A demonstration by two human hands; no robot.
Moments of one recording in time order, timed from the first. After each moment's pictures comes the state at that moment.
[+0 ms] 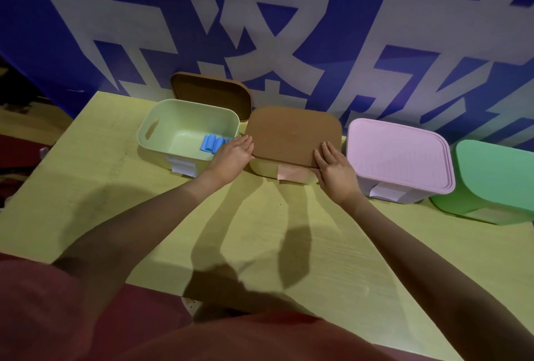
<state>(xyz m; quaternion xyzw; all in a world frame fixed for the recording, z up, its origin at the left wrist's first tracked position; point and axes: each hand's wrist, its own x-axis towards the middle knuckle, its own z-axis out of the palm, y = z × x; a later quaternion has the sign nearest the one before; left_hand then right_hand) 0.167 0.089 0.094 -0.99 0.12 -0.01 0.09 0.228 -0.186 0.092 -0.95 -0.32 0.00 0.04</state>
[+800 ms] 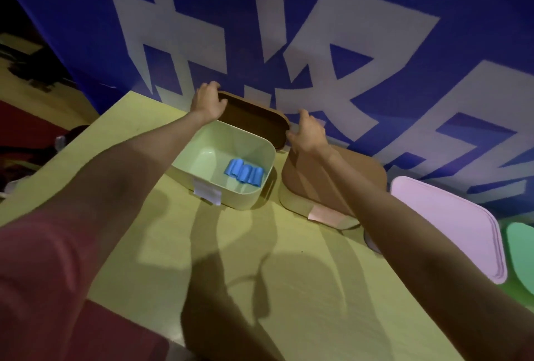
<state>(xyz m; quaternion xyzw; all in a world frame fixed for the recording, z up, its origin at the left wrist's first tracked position) 0.273 0.290 0.136 -0.91 -0.29 -0.13 -0.26 0.328 0.039 0.164 -0.94 -0.25 0.09 0.20</state>
